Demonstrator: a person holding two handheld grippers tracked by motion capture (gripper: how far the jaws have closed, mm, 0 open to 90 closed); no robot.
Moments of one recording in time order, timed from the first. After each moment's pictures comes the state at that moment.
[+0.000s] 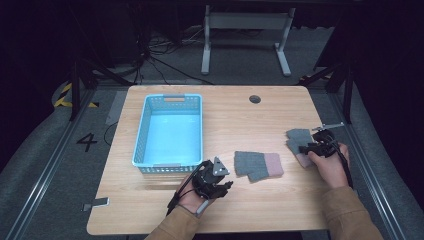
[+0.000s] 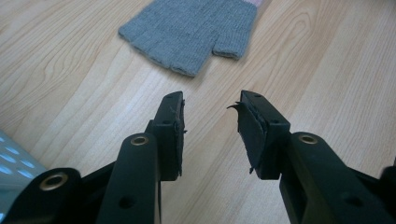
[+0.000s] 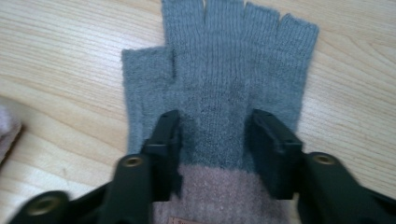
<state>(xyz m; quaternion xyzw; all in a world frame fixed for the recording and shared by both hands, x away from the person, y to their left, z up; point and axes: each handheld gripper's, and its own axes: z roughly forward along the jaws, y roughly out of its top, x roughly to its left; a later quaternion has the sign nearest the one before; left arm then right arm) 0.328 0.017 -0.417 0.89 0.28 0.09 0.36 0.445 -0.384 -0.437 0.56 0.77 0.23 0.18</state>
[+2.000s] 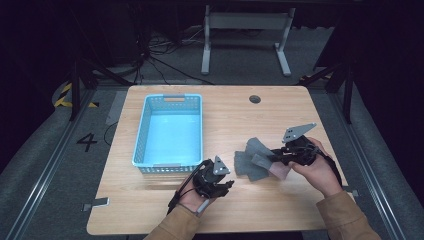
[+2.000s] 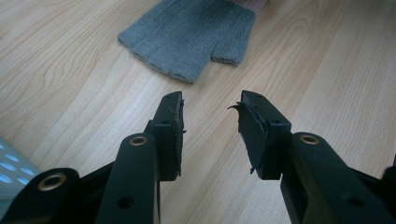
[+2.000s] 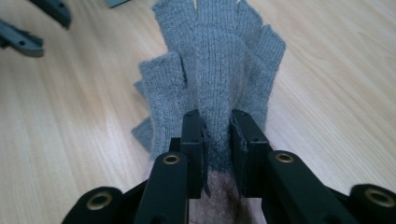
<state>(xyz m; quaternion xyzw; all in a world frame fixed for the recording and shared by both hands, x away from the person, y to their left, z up) 0.329 0.015 -0.416 0.88 0.27 0.09 0.37 0.402 -0.277 -0.378 0.24 0.91 0.32 0.09</state>
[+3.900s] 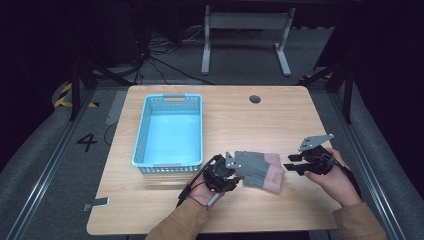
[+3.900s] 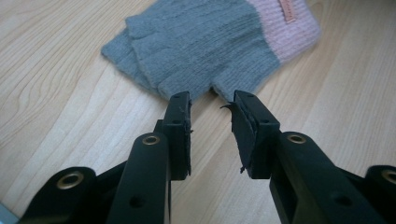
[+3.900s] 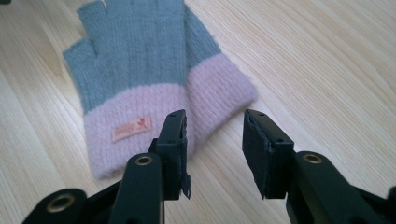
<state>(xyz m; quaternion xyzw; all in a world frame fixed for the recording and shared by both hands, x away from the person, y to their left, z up) 0.348 -0.011 -0.419 0.89 0.28 0.07 0.35 0.380 -0.325 -0.395 0.31 0.90 0.29 0.13</state>
